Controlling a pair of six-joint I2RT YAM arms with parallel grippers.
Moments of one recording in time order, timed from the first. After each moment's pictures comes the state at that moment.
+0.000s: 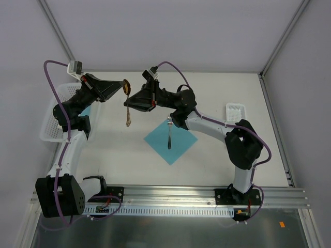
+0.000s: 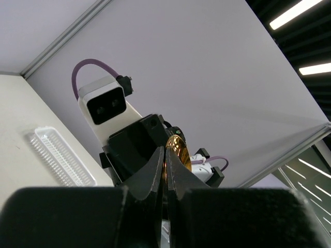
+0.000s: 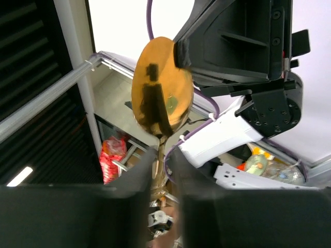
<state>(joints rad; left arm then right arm) 0.10 1.12 0.83 1.08 0.95 -1.70 0.86 1.87 1.39 1.19 -0.74 1.85</state>
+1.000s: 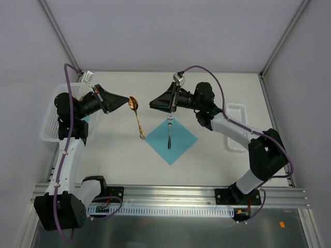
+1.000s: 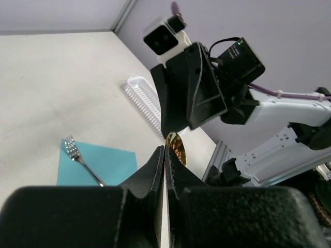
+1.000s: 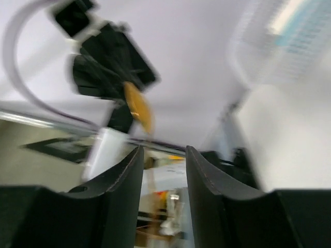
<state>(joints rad) 0.10 0.98 0.85 0.35 1.10 -0.85 0.63 1.63 1.11 0.71 -0.79 1.39</state>
